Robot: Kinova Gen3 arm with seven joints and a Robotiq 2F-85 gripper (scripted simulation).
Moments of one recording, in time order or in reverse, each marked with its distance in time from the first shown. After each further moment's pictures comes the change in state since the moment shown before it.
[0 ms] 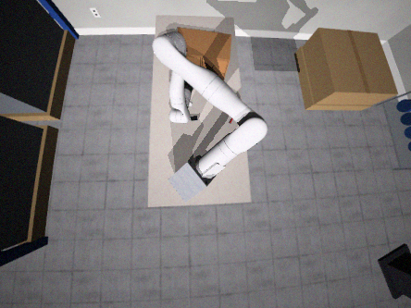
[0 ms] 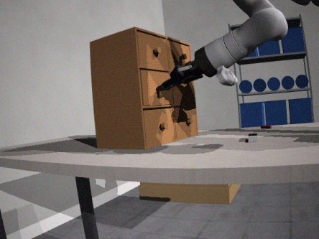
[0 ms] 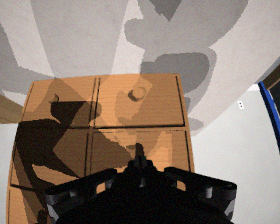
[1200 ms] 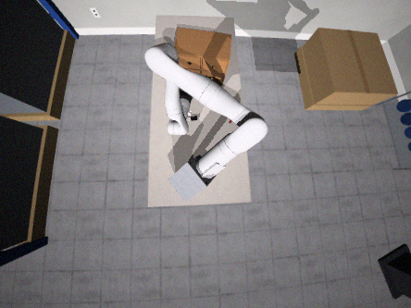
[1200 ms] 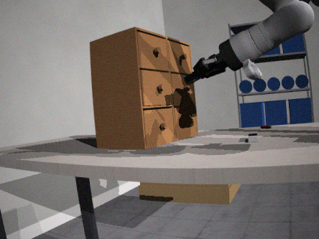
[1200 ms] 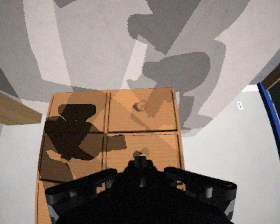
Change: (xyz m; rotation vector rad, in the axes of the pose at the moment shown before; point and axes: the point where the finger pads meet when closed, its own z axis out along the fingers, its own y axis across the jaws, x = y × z) arm 0.015 -0.004 -0.064 0.015 -0.002 0.007
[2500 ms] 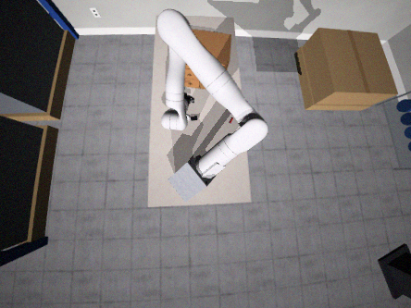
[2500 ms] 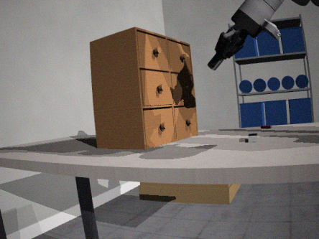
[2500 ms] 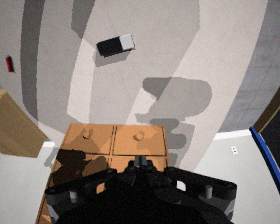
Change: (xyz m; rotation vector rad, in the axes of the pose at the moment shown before) arm -0.004 0.002 -0.078 -0.028 0.375 -0.051
